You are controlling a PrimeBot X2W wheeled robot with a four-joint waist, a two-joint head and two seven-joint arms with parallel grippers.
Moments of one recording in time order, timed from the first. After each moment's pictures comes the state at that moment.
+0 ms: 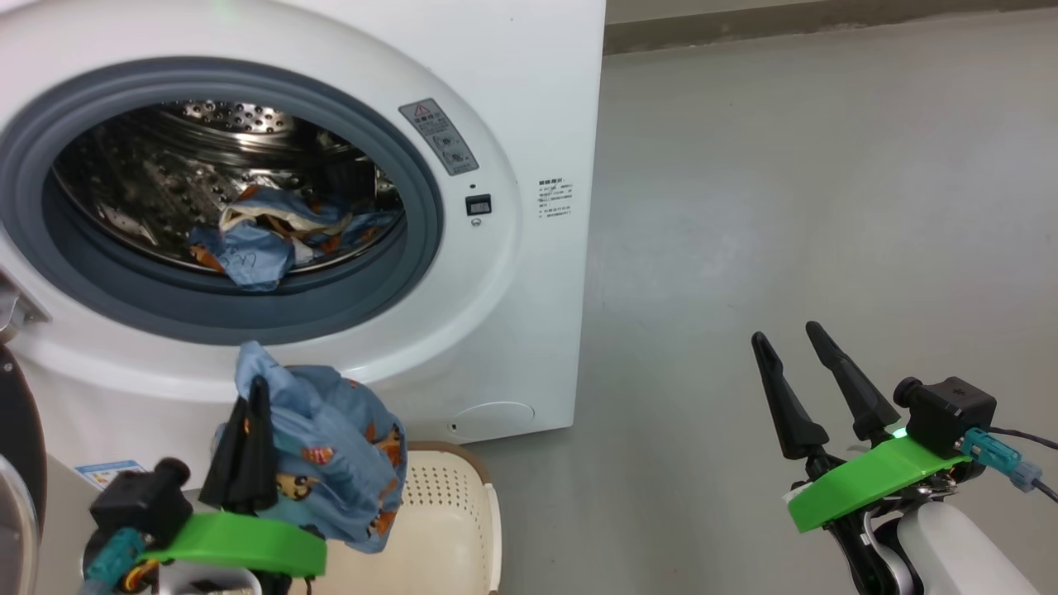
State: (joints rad) left arm -0.15 0.16 -0.18 0.18 -0.47 0.04 -0.18; right arm -0.23 -0.22 0.28 0.30 0.54 0.13 -0.25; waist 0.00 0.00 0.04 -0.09
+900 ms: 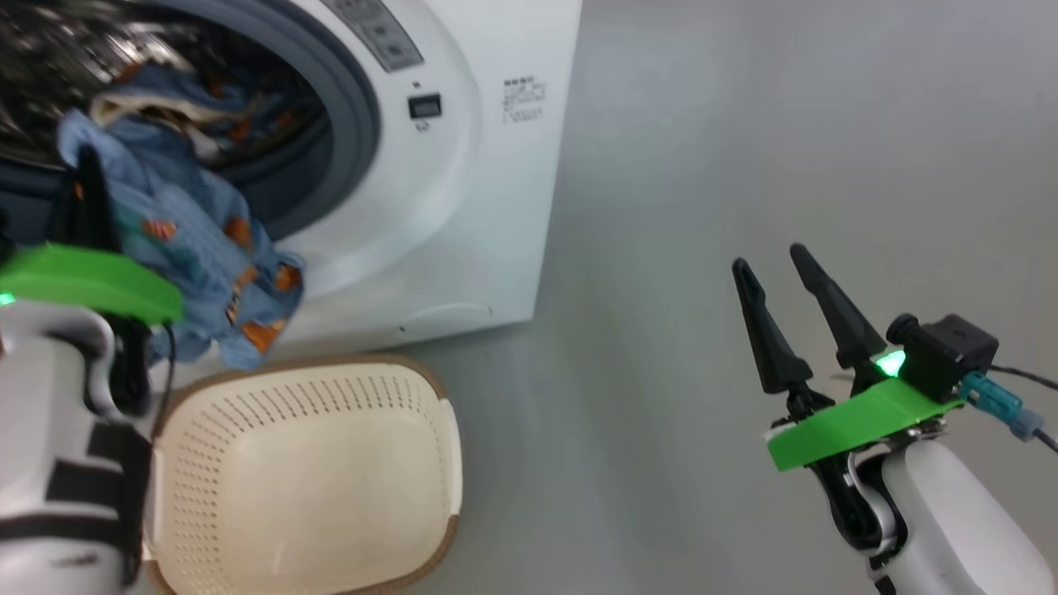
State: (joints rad) left arm -0.79 0.26 -0.09 0.77 -0.53 -0.06 -0.21; right arm -0.33 -0.19 0.28 0.24 0.50 0.13 -0.25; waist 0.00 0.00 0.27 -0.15
